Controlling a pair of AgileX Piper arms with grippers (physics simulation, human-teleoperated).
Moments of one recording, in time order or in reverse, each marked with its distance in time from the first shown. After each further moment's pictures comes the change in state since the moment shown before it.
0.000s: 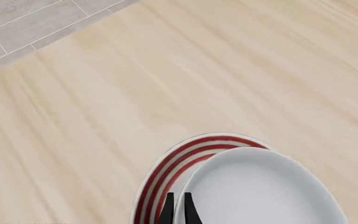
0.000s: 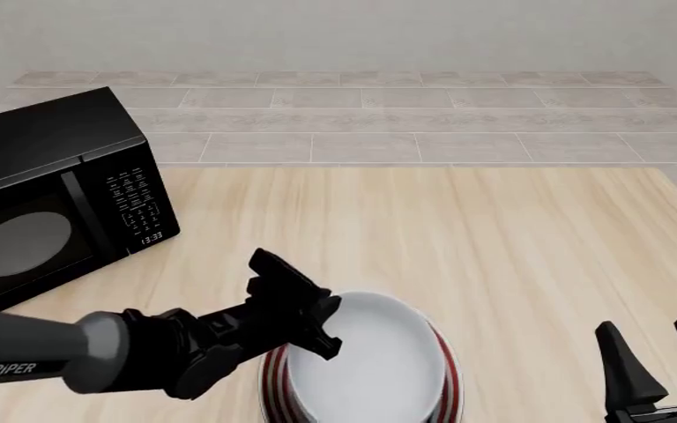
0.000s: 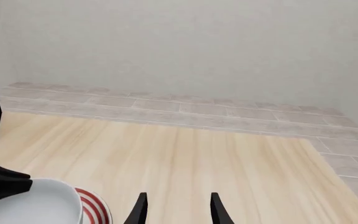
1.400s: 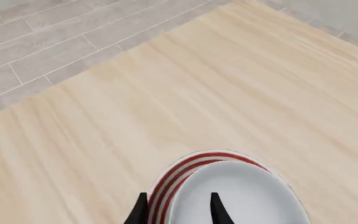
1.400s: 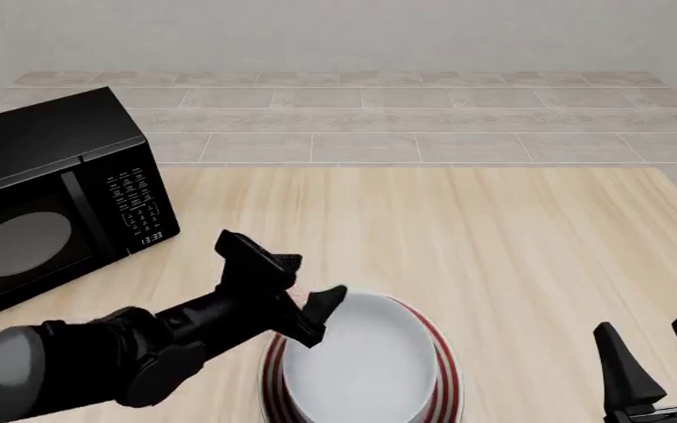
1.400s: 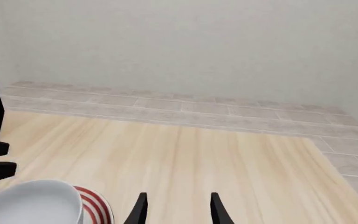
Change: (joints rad) left arm 0.005 -0.206 0.052 0.021 0.022; right arm 0.007 0.001 0.000 0.005 0.004
